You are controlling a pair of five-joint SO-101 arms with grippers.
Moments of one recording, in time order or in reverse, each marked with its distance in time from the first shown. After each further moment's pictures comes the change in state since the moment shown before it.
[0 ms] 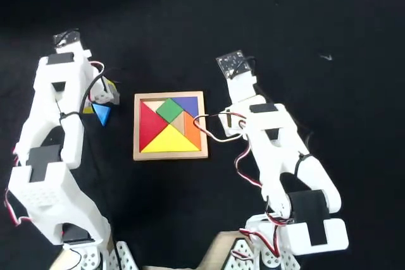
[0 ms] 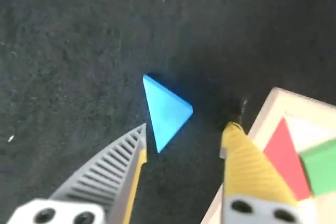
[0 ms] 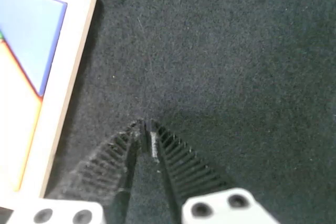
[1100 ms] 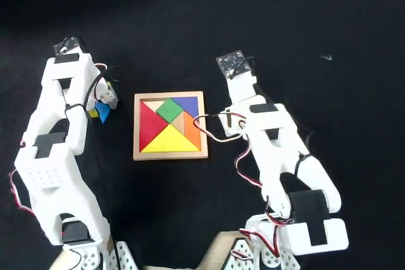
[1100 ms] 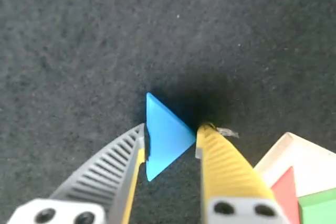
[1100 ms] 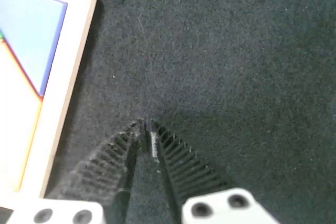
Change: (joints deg) left arm -1.2 12.3 -7.3 -0.6 7.6; right arm 0.0 0.0 0.0 0.0 0.0
